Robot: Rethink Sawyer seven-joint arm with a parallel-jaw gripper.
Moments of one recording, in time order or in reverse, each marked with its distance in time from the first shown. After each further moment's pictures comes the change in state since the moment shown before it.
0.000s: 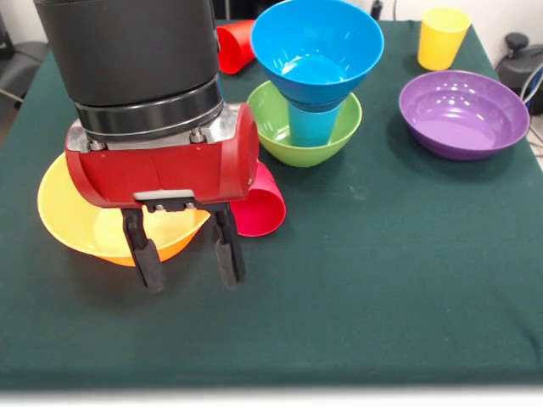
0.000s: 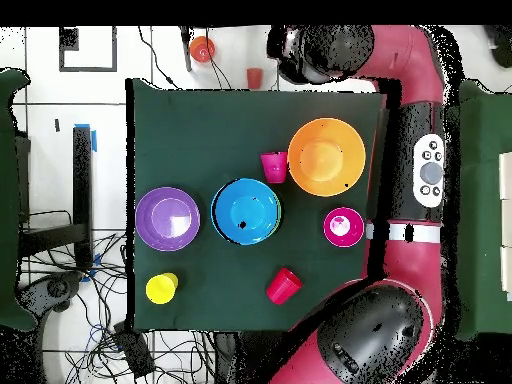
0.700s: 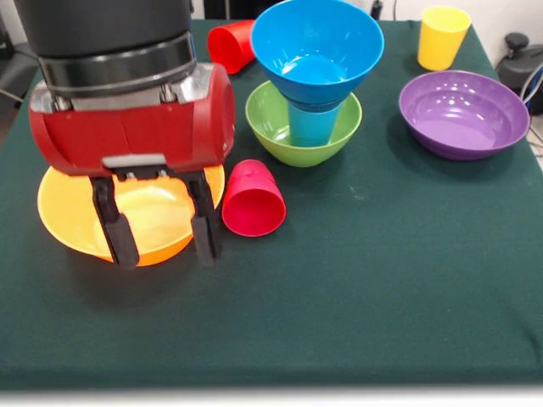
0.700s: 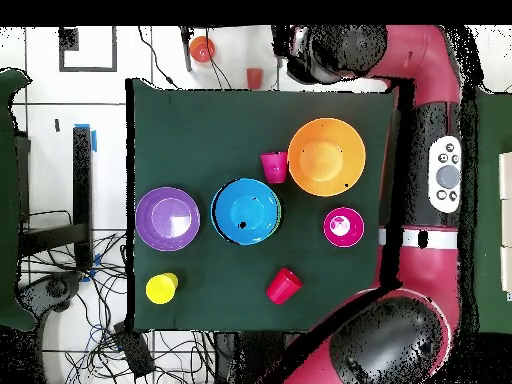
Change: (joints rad) arm -0.027 -0.038 0.010 0.036 -0.002 0.000 0.000
